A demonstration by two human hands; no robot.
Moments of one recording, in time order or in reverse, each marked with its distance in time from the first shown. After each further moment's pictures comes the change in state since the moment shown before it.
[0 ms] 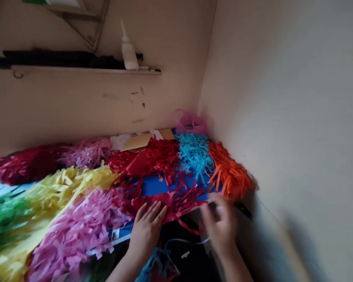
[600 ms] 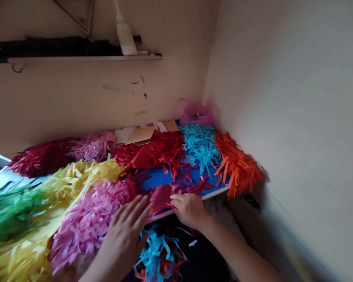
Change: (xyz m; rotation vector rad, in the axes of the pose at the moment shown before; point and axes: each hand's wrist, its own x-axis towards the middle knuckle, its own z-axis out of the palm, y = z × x) left_hand -0.024 -0.019 -0.076 0.172 -0.100 -0.001; right_hand -0.014 -0.023 0.070 -0.166 -0.895 -0.562
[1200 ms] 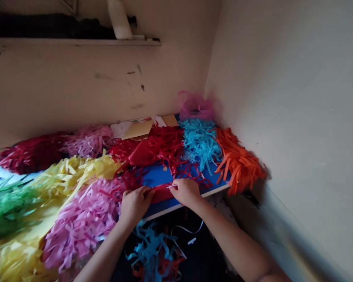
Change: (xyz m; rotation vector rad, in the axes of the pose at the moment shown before) left_hand 0.068 -0.019 0.039 -0.116 -0.241 -0.466; right_hand 0.055 0.010 -0.009 0.005 -0.154 0.516
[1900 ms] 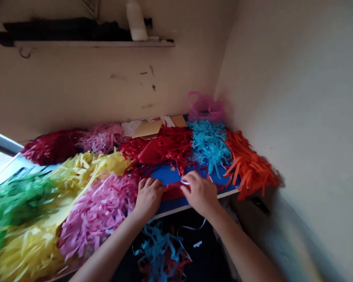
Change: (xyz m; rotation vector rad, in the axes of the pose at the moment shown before) left_hand 0.005 0.006 -0.004 0.130 0.029 0.294; right_hand -0.022 -0.001 -0.026 -0.109 0.146 -0.177
